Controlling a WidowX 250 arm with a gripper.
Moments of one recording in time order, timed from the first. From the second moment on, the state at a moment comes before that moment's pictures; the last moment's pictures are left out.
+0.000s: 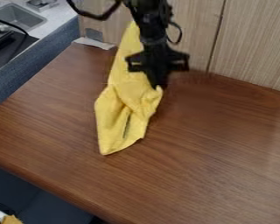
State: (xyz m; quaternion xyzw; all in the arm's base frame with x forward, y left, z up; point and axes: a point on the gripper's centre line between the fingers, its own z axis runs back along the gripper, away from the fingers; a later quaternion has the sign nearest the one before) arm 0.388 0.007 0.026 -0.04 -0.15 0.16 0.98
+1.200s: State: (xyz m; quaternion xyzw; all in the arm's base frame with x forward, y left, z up) arm 0.374 0.017 0.028 -0.02 -0.13 0.16 0.98
